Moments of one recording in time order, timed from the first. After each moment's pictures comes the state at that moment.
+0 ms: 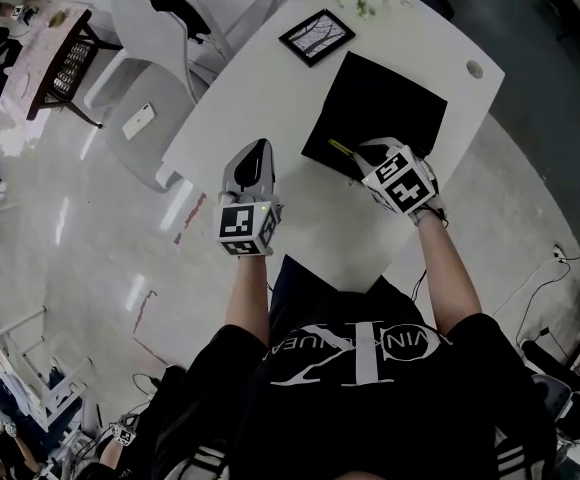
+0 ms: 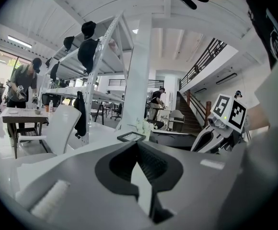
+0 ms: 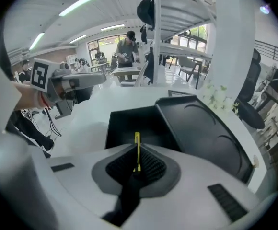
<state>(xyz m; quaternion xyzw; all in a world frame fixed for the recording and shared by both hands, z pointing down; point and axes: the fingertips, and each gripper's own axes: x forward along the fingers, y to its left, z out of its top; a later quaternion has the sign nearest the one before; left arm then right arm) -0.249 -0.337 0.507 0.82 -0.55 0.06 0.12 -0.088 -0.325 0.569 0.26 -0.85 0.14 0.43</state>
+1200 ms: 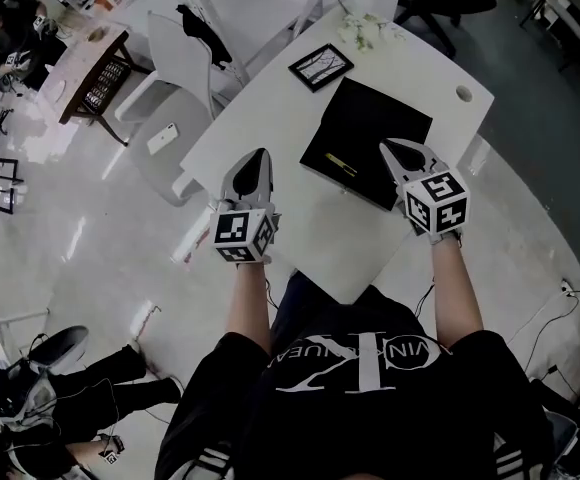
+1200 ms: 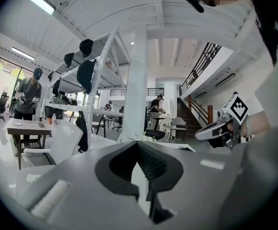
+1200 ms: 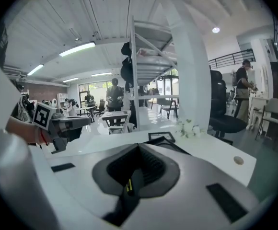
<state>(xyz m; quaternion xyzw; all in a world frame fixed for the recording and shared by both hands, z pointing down) -0.240 -0.301 0.435 0.82 -0.57 0.02 0.07 -0.027 -0.324 0.439 0.39 -0.90 0.10 0.18</state>
